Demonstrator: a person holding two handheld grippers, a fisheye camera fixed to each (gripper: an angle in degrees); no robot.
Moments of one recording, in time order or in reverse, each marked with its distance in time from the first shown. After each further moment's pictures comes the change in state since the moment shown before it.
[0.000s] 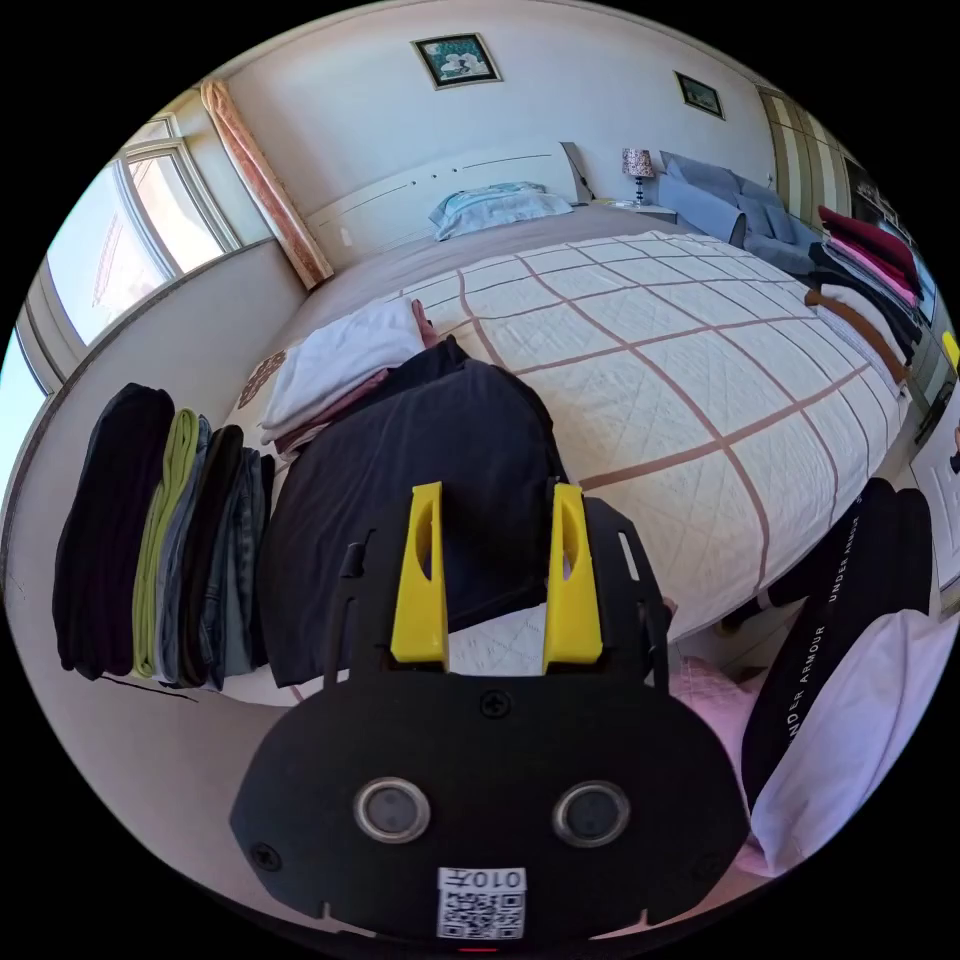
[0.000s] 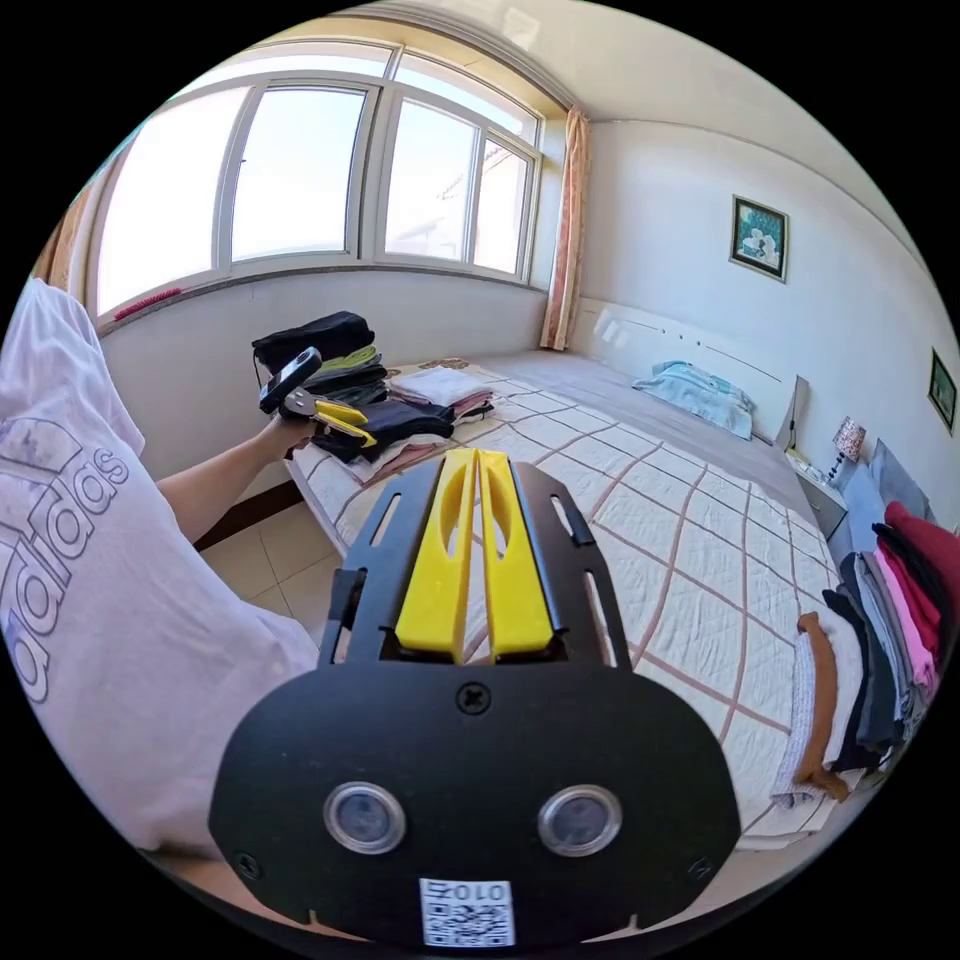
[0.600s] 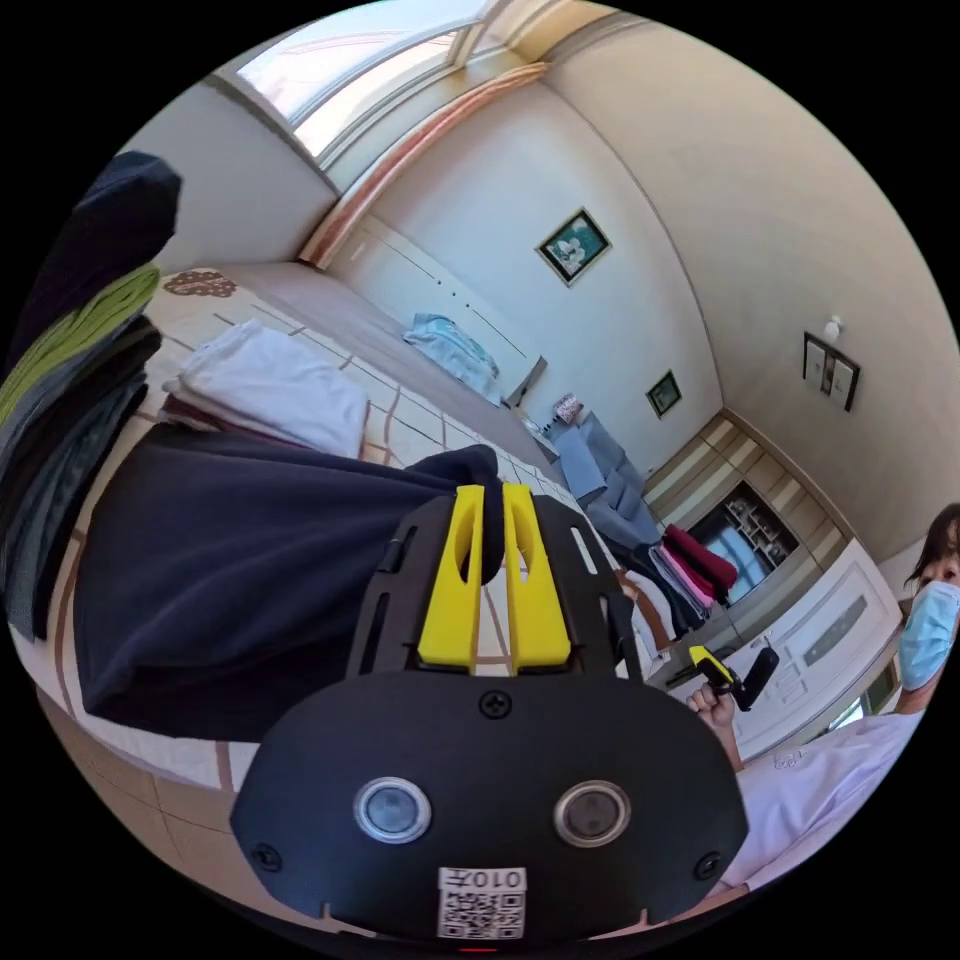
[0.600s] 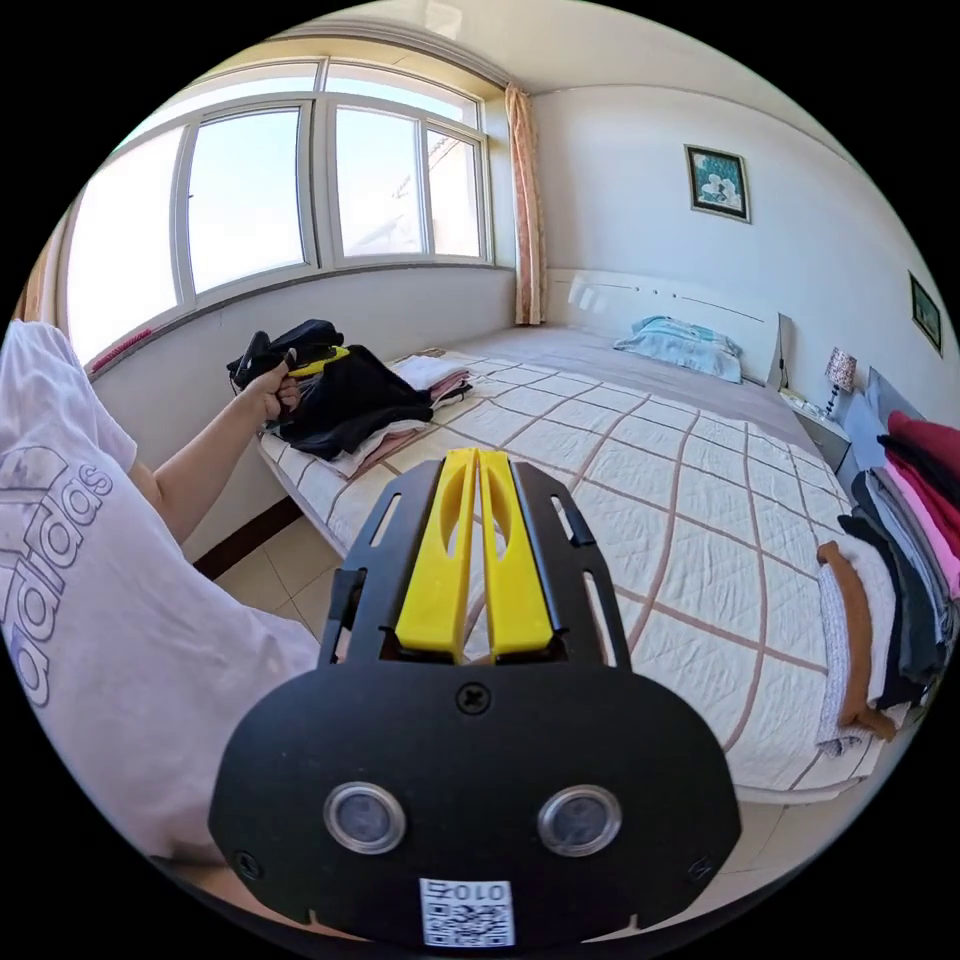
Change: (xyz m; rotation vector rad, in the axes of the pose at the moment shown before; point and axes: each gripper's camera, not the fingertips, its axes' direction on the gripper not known) left arm -0.190 -0.005 -0.062 0.439 0.698 -0.504; right arm 0.061 0.009 -0.009 -0.035 -0.005 0.190
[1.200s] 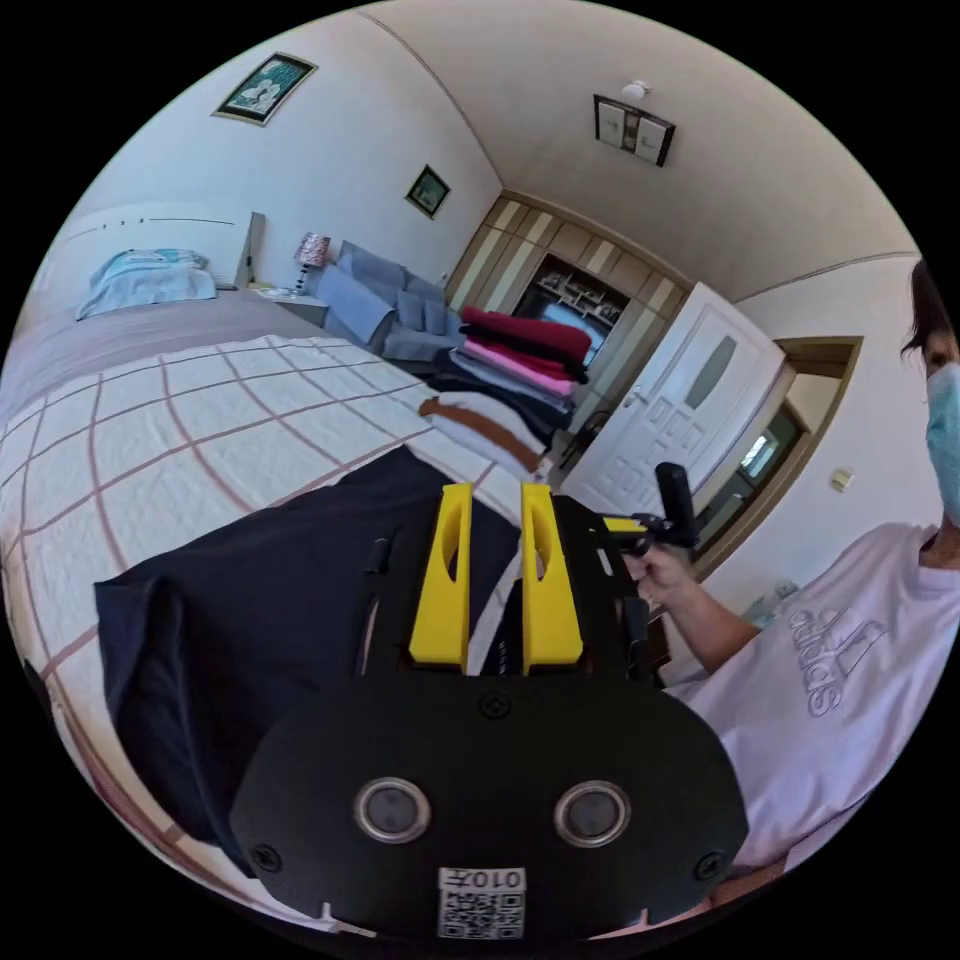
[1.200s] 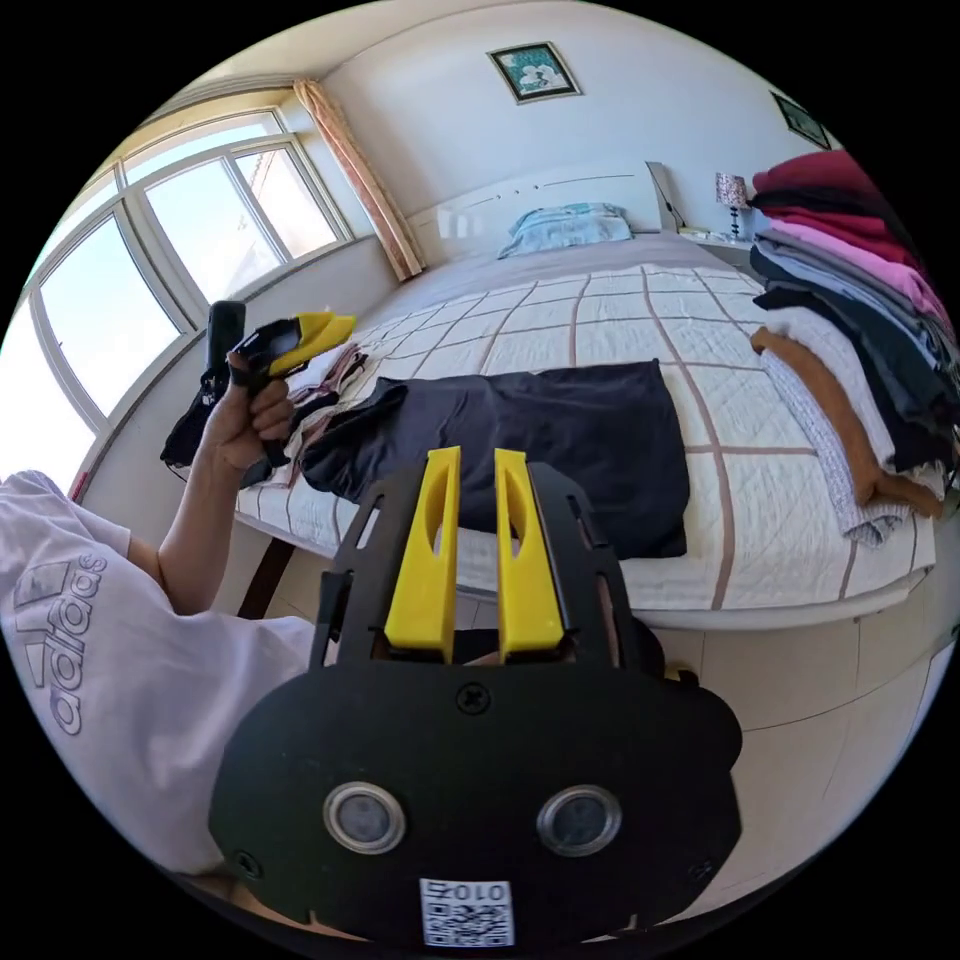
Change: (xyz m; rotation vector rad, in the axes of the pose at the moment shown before) left arm 0.216 0.105 0.185 -0.462 0.378 0.535; right arm 0.103 0.050 -0.029 -0.180 0.064 0.403
